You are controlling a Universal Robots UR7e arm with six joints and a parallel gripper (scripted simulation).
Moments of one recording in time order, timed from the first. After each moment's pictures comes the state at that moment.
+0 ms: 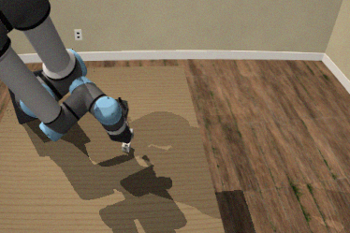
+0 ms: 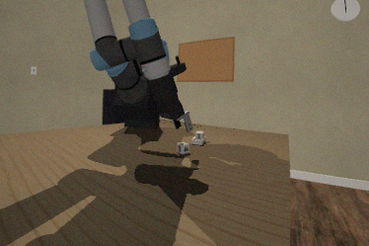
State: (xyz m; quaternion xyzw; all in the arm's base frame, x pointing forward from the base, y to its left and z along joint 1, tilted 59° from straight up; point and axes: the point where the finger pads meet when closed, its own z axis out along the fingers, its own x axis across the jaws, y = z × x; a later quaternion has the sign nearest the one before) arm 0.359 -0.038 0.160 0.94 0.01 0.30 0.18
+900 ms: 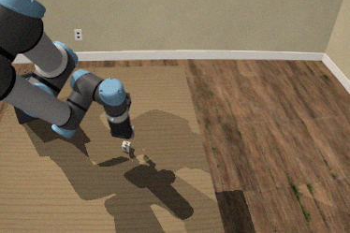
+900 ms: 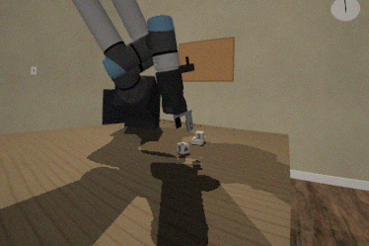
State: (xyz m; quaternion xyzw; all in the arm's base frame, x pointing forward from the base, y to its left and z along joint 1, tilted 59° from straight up) arm 0.360 -0.035 0.162 0.91 -0.02 0.30 0.27
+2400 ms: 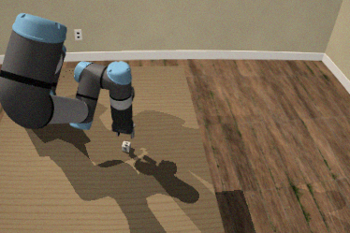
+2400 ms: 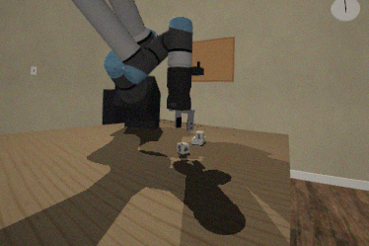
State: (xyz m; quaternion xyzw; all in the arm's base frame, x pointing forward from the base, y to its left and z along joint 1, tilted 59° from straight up) arm 0.361 -0.033 0.160 0.87 -0.06 0.29 0.38
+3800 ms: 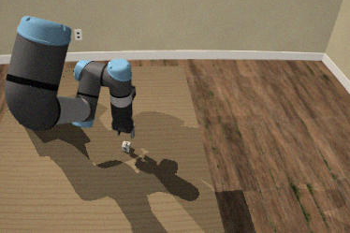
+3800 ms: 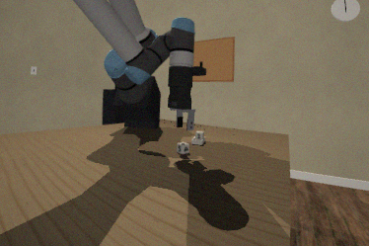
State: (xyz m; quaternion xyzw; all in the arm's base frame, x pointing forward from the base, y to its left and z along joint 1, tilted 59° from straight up) arm 0.362 -0.030 0.161 0.86 -0.10 0.31 0.38
